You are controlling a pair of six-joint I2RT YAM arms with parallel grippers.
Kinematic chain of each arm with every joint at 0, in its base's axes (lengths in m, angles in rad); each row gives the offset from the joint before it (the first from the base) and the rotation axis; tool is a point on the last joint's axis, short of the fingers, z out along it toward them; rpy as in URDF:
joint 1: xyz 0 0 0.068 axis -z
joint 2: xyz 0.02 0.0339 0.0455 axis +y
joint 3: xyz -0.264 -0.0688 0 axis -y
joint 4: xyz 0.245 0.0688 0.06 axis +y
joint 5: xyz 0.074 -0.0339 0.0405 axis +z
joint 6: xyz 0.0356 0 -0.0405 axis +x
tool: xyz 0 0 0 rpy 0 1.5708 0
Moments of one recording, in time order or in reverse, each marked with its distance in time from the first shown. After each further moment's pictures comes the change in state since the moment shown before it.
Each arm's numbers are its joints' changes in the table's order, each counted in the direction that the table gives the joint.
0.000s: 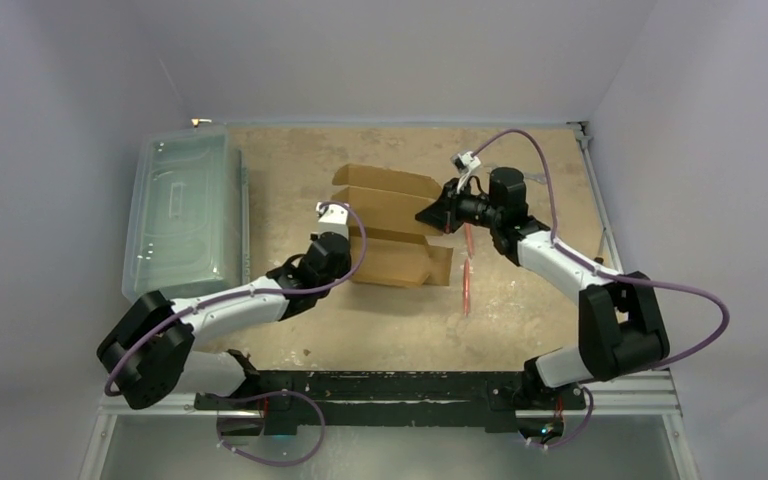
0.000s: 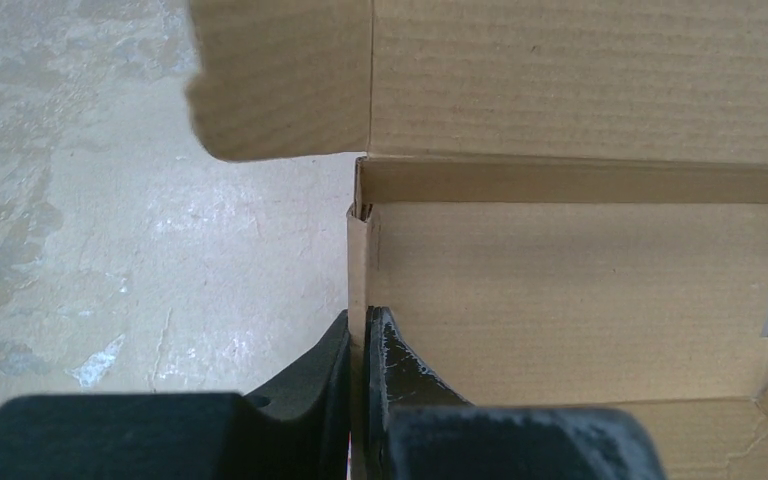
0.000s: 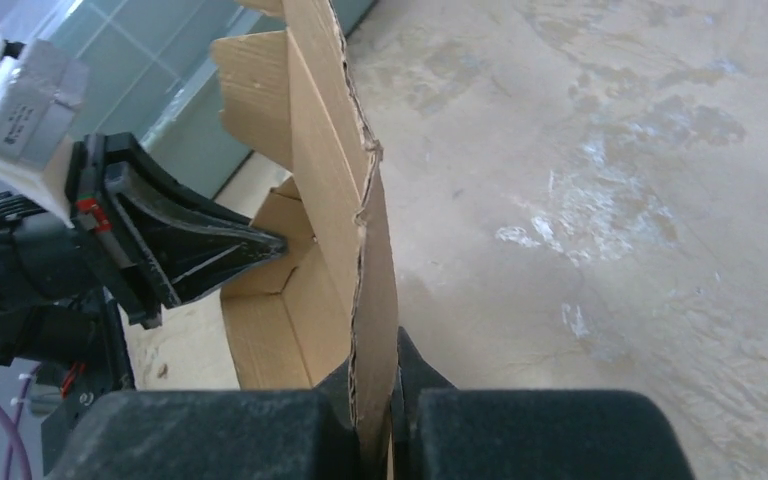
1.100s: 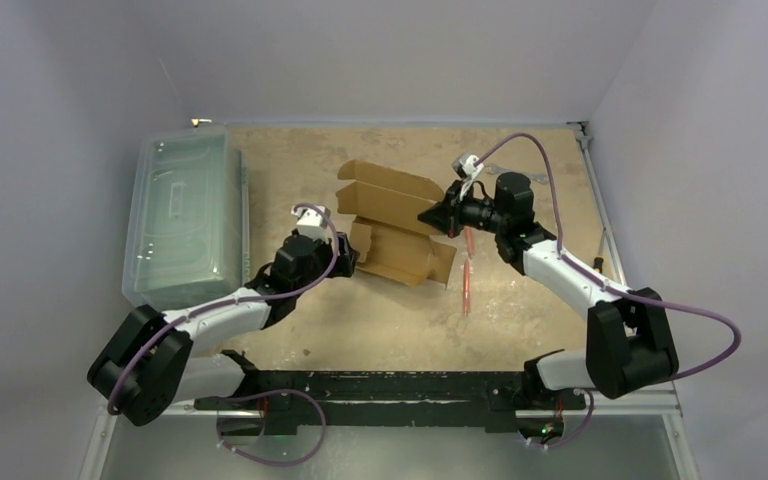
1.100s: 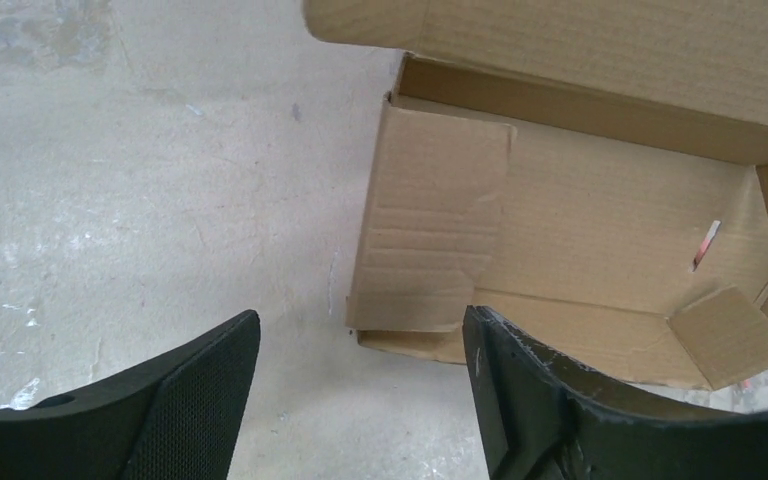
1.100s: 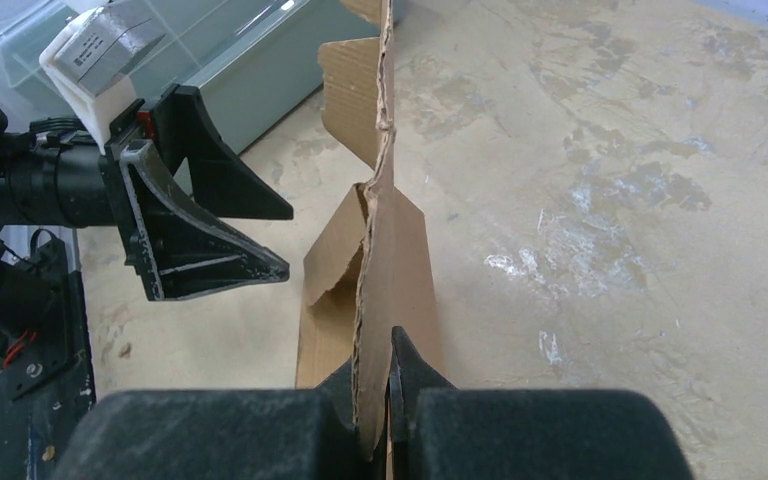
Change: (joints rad) left arm -0.183 -0.083 -0.183 -0.254 -0.369 -0.016; right arm -0.008 -0.094 -0.055 -0.048 0.041 -0.123
